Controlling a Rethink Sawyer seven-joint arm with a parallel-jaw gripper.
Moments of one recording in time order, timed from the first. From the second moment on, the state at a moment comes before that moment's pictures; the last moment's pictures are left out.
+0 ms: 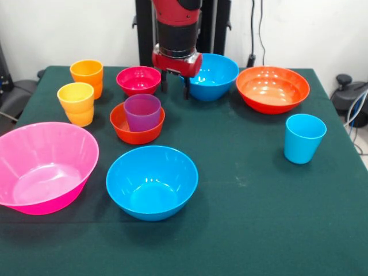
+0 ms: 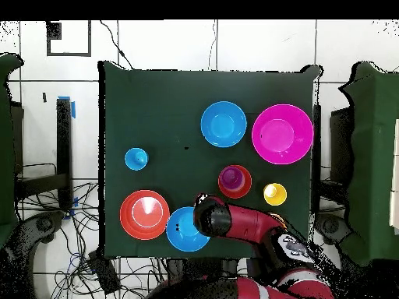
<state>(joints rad) -0.41 -0.55 0.01 2.01 -0.19 0.14 1.99</state>
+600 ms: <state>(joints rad) -0.37 -0.68 -0.01 2.04 -0.17 0.20 1.99</state>
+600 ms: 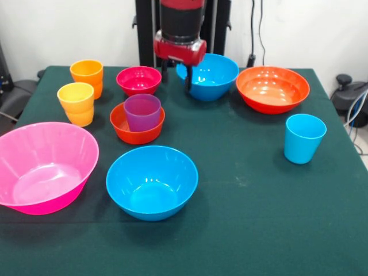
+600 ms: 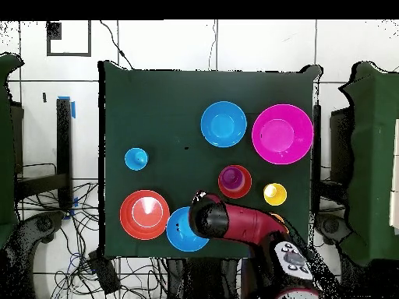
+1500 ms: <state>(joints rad) -0.32 -0.69 -0.11 2.04 -0.16 0.22 1.99</state>
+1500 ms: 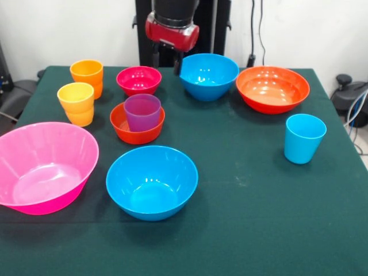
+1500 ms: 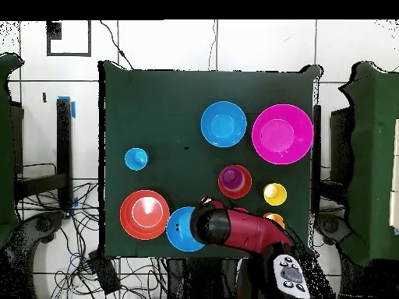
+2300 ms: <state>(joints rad) -0.47 -0.48 -0.13 2.04 -0.25 0.02 1.99</state>
